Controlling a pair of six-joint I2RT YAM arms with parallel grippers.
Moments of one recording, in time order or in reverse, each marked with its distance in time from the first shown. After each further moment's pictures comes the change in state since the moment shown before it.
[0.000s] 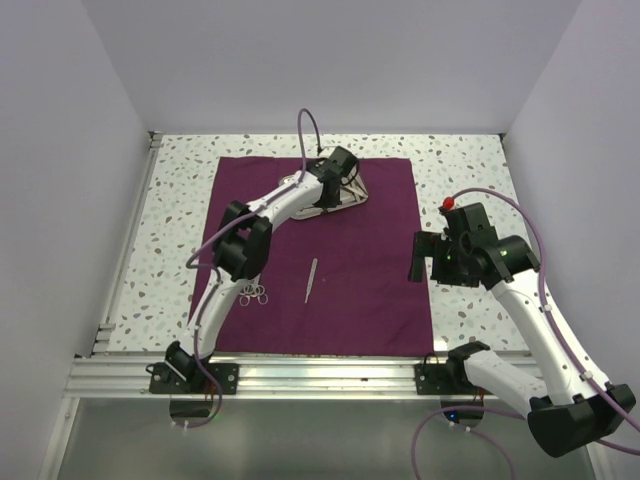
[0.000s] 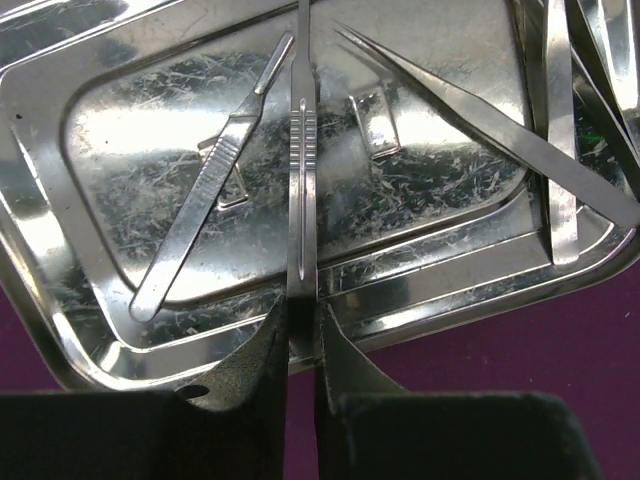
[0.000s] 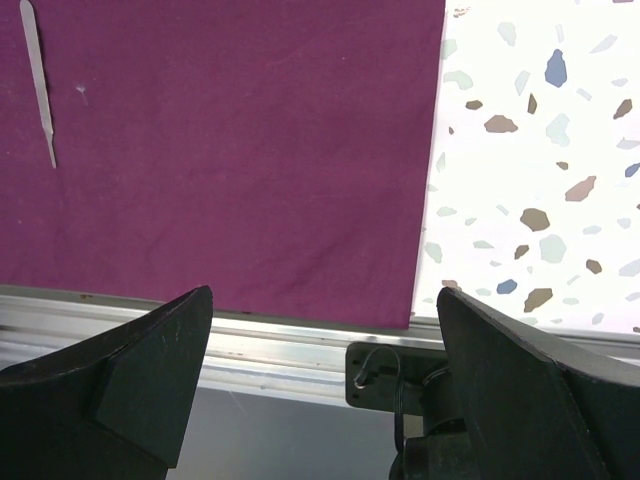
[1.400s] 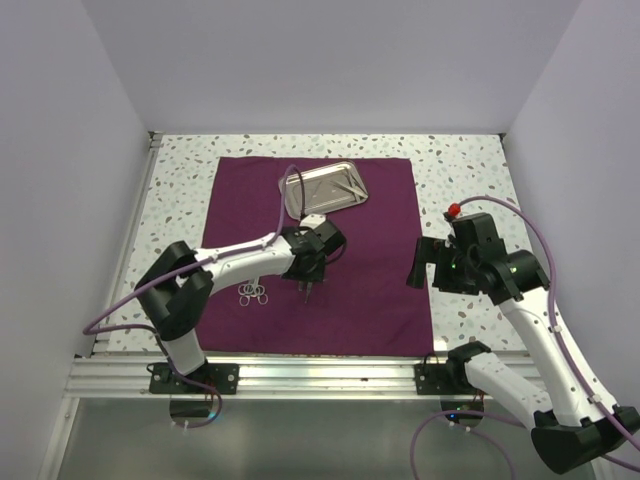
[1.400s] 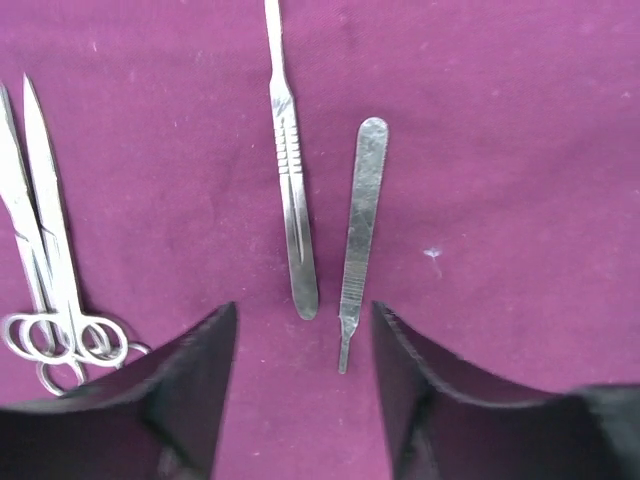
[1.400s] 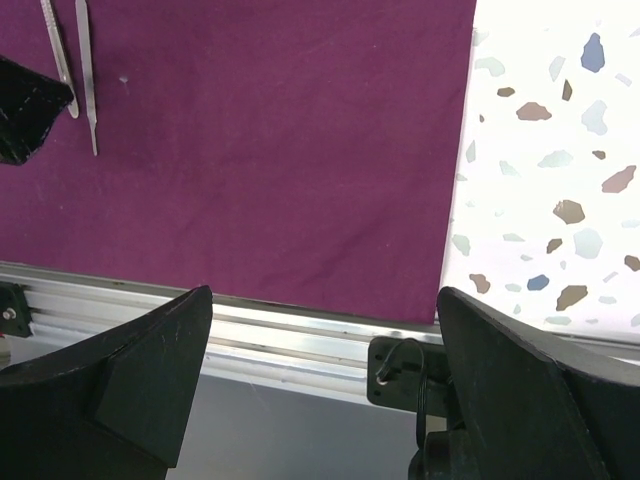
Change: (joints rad) left arm -0.263 -0.731 -1.001 0.053 -0.027 -0.169; right arm 0.007 -0.100 -0.036 0.002 -0.048 0.040
